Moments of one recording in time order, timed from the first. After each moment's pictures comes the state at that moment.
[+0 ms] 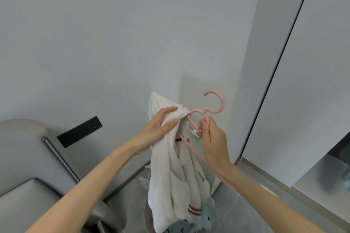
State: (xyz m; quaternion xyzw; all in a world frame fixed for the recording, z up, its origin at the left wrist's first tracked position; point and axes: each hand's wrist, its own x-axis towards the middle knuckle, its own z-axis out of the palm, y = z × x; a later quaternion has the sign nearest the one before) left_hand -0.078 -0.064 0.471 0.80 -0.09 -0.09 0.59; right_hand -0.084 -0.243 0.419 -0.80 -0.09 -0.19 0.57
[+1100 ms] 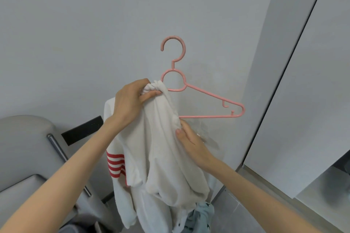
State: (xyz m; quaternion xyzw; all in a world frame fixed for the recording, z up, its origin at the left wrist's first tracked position) left_hand -0.041 -0.009 0.518 0.91 -0.06 0.29 0.28; right_hand -0.074 -0.212 0.425 -0.76 -0.23 0.09 0.60
